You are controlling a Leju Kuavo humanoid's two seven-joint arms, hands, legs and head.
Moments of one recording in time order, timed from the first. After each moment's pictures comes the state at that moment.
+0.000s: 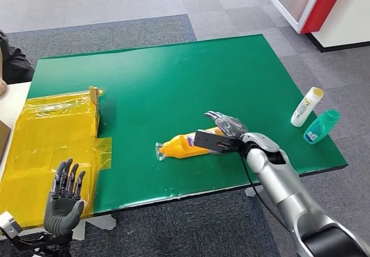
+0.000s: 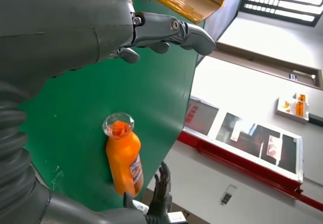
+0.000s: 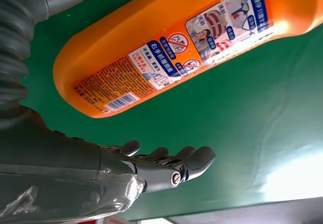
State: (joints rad) left arm 0.08 -0.17 0.15 -1.28 0.02 -0.59 -0.70; right arm -0.49 -0.16 0.27 -1.13 0.92 0.30 0.00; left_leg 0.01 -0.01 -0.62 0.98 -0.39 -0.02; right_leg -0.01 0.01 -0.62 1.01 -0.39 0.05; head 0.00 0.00
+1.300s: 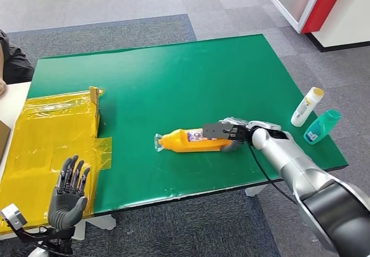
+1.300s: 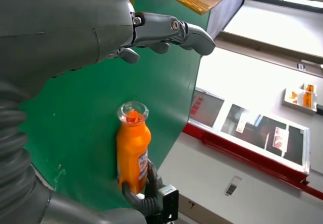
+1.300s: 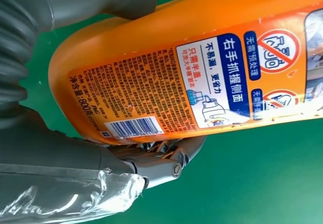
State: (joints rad) left arm 0.03 -0.14 0.11 -1.21 0.03 -0.60 -0.70; right arm -0.77 -0.22 0.52 -0.65 0.72 0.37 -0.05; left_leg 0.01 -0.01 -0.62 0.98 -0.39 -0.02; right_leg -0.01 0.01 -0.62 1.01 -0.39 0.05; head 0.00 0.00
